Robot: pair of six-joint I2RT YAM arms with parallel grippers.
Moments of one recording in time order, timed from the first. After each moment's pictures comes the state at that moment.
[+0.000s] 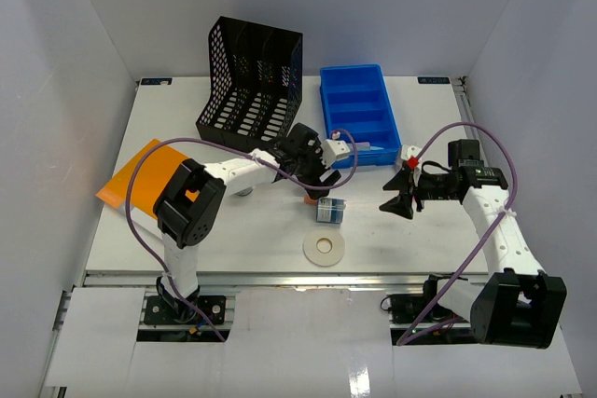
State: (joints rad) left arm -0.72 1.95 1.34 -0.24 0.31 0.33; right arm -0.02 1.12 0.88 -0.92 -1.12 -1.11
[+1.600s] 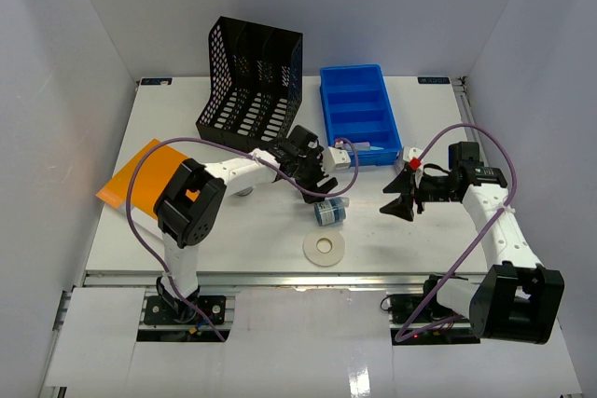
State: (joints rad) left arm -0.72 1.95 1.35 -0.32 0.37 0.48; right arm -0.05 1.15 0.87 -0.95 -1.15 -1.16
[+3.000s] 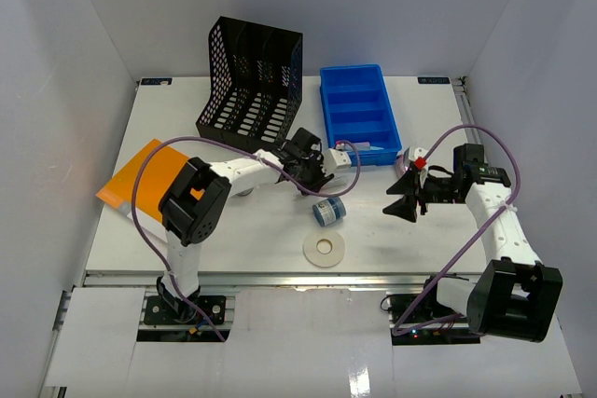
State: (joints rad) left arm -0.73 1.97 1.36 -0.33 0.27 0.47; right arm -0.10 1.17 0.87 -1.00 -1.18 -1.20
